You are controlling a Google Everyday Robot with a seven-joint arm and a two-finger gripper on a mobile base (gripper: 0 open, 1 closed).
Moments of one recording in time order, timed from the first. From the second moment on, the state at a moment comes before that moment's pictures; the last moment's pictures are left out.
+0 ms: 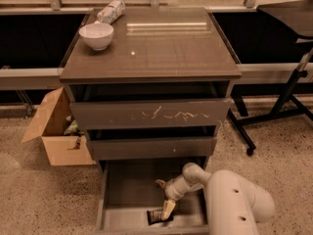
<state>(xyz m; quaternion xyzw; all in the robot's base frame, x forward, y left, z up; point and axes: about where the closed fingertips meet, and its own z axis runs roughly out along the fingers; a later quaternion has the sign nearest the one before) 0.561 -0.036 0.137 -0.69 0.62 0.29 0.22</state>
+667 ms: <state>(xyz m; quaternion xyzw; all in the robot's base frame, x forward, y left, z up) 0.552 -0.014 0.094 -0.70 0.63 0.29 0.19</state>
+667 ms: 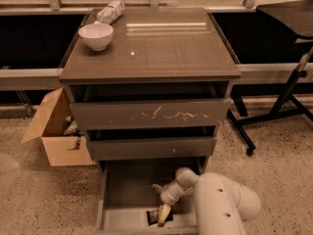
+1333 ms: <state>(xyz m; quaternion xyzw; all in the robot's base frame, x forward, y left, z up) 0.548 -0.013 0.095 -0.70 0.63 0.29 0.18</state>
